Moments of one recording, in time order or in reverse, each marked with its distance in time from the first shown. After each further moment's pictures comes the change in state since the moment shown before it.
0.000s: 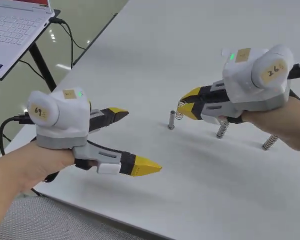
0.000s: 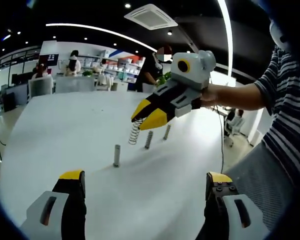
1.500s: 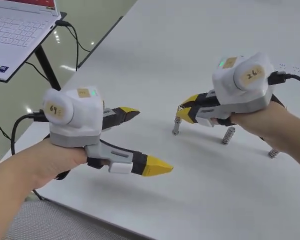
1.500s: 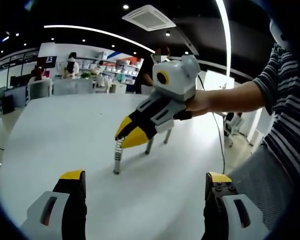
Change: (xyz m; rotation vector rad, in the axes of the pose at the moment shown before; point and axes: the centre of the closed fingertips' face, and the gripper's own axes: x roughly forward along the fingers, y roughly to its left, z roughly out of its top) left arm 0.011 0.003 0.009 0.012 -0.012 -0.011; right arm 0.037 -0.015 -0.024 0.091 0.062 -0.005
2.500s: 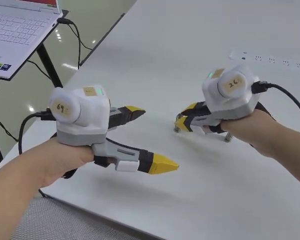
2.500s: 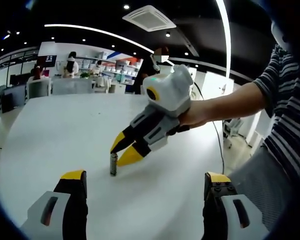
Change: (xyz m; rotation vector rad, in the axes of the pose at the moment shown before) left arm 0.006 -0.004 0.001 -0.011 -0.005 -0.010; right arm 0.017 0.002 -0.024 0.077 0.067 -0.021
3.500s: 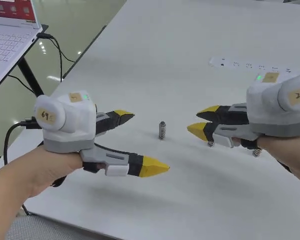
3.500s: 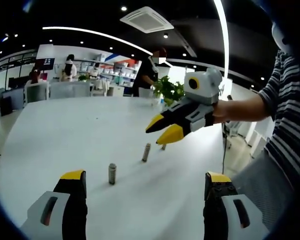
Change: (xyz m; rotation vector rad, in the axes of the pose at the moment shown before) left arm 0.008 -0.003 0.017 0.017 -0.016 -0.008; right arm -0.099 0.004 -0.003 0.119 -0.188 -0.087
